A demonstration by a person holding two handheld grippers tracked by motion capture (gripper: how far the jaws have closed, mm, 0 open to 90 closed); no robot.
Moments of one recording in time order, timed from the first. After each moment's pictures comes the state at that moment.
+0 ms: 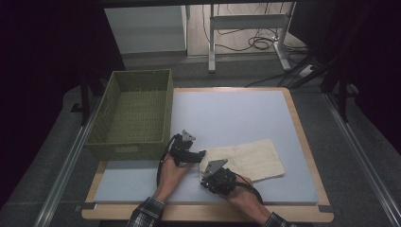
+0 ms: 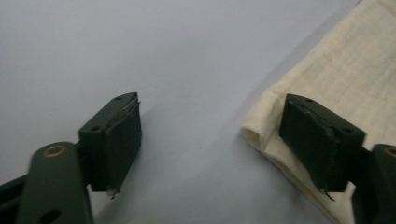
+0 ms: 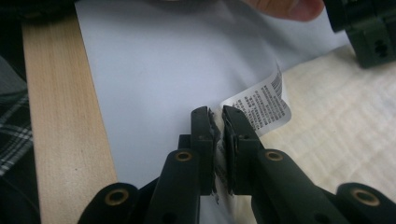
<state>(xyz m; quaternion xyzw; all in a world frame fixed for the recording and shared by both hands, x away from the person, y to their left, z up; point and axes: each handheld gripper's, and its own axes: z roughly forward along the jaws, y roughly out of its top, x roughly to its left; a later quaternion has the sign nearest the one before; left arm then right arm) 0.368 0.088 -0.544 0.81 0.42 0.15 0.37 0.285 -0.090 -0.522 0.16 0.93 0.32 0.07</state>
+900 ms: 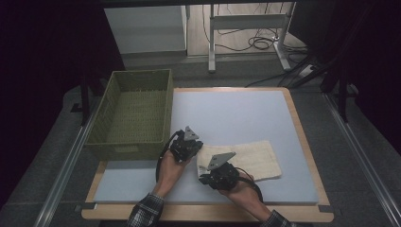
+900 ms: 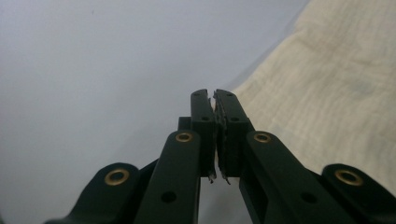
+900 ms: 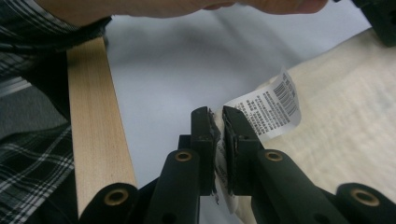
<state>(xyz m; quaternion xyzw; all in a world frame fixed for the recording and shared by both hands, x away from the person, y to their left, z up) 0.361 0.078 -0.506 0.84 0.35 0.17 0.38 0.292 -0.101 -0.504 0.17 0.91 0.38 0.03</state>
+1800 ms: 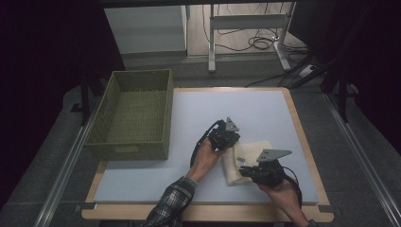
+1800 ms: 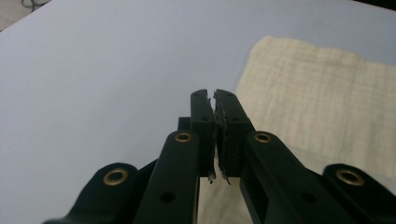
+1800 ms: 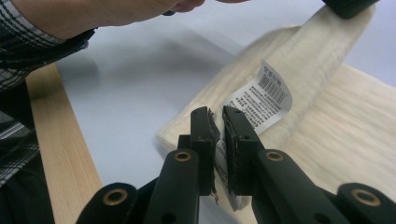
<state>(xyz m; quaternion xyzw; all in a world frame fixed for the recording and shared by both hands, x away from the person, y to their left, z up) 0.399 -0.039 -0.488 0.87 0.26 0.15 0.40 0.301 -0.228 -0.496 0.29 0.86 0.42 0.06</state>
